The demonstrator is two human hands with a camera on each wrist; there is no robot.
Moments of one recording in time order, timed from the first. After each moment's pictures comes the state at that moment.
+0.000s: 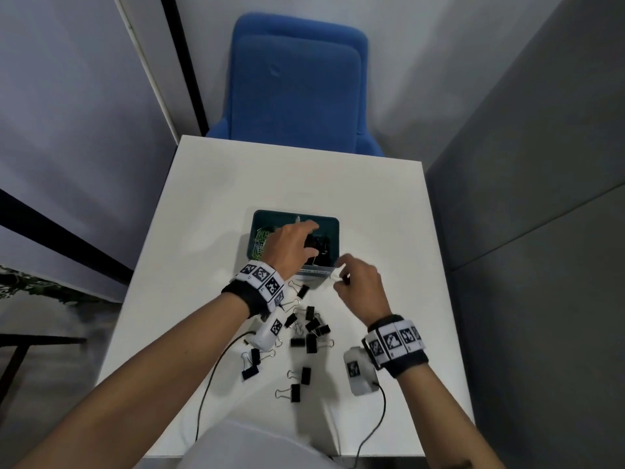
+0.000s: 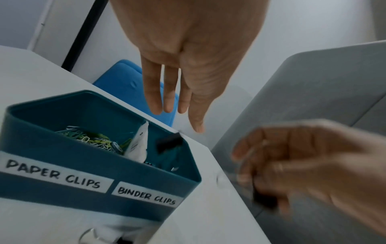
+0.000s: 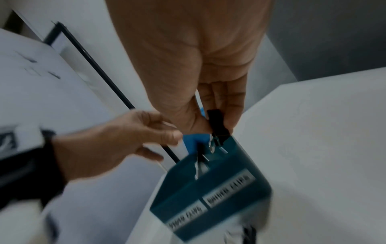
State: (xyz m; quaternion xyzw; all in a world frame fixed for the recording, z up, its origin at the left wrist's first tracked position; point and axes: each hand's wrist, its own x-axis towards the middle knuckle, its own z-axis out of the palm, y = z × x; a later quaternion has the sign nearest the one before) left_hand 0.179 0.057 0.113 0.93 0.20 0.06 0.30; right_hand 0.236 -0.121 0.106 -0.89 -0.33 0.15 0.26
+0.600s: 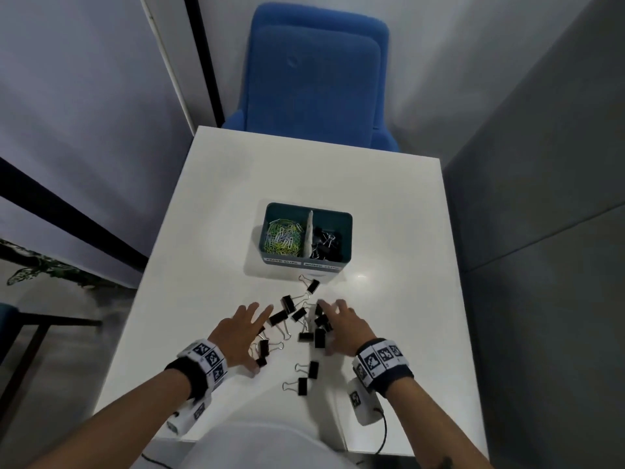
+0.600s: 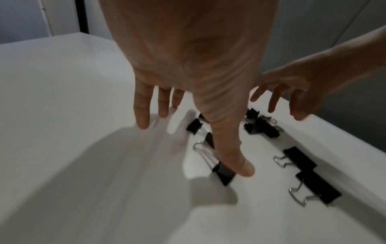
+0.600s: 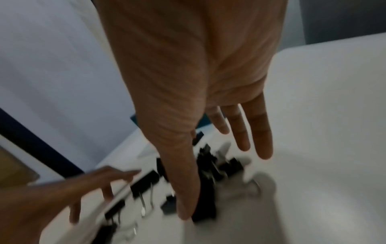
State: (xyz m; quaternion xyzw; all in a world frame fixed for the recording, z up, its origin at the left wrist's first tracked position) left_hand 0.005 0.054 -0.005 0.92 0.14 -0.32 0.16; right_hand 0.191 -0.138 0.023 -0.83 -0.41 0.38 0.00
